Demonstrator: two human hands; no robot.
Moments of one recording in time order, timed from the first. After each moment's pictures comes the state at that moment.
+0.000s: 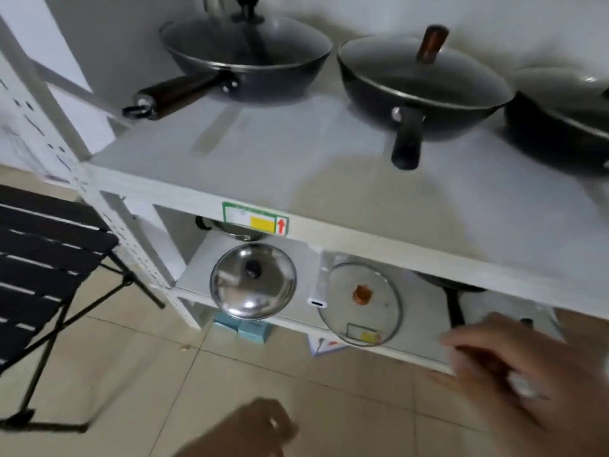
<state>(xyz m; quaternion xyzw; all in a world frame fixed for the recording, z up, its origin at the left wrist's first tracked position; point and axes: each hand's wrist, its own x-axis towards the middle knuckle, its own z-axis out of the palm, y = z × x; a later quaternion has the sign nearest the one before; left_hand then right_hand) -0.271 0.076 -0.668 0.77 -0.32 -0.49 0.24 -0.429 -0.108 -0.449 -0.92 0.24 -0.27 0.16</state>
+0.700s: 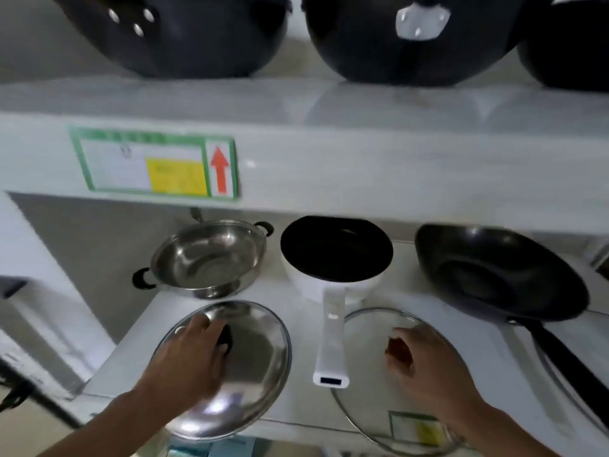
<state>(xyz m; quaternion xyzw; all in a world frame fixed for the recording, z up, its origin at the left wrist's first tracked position) -0.022 -0.032 -0.805 0.89 -0.45 0.01 0.05 -0.301 -0.266 -0.813 -0.90 0.41 -0.06 0.11</state>
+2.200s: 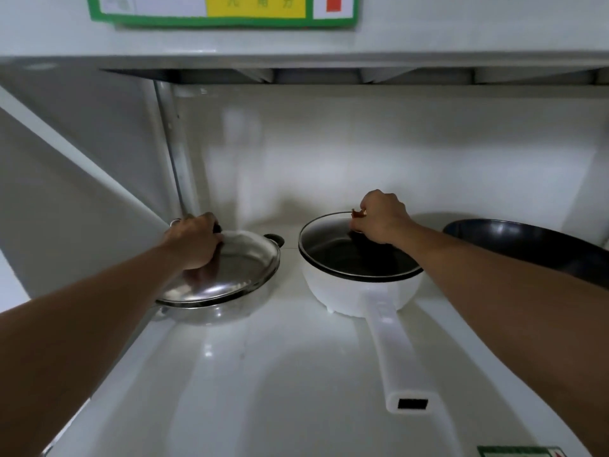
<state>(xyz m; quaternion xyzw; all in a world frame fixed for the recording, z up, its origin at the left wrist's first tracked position) 0.185 -0.169 -0.772 0.89 -0.41 0.11 0.15 -0.089 -0.363 -0.732 -0.87 0.43 -0.22 0.09</state>
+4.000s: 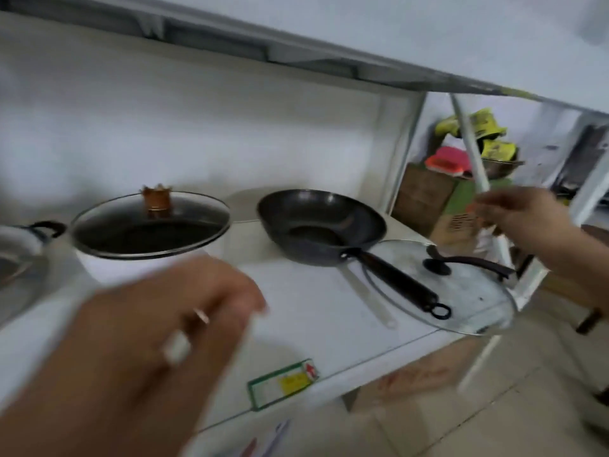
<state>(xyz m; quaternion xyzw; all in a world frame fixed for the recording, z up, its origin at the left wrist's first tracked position) -0.196 -0.104 -0.731 0.59 -0.64 -0.22 0.44 -0.568 -0.349 -0.702 -0.68 0.63 -0.38 0.08</state>
